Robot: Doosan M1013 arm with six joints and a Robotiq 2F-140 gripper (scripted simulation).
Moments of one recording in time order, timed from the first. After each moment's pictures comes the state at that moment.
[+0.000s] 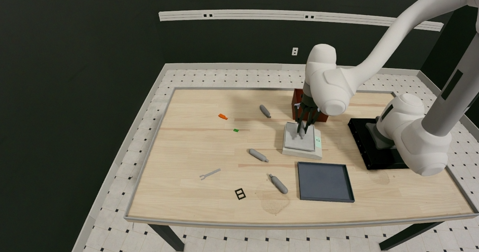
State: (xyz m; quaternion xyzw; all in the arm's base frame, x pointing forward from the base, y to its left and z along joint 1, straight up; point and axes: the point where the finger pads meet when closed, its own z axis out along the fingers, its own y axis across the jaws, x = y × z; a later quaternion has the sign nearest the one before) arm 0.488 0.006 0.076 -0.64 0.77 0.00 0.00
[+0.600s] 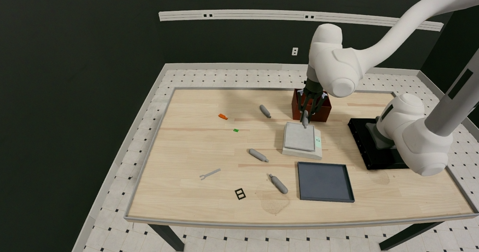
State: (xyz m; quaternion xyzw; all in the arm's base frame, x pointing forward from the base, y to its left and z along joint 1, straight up) arm 0.488 0.006 0.152 -0.64 0.77 0.00 0.00
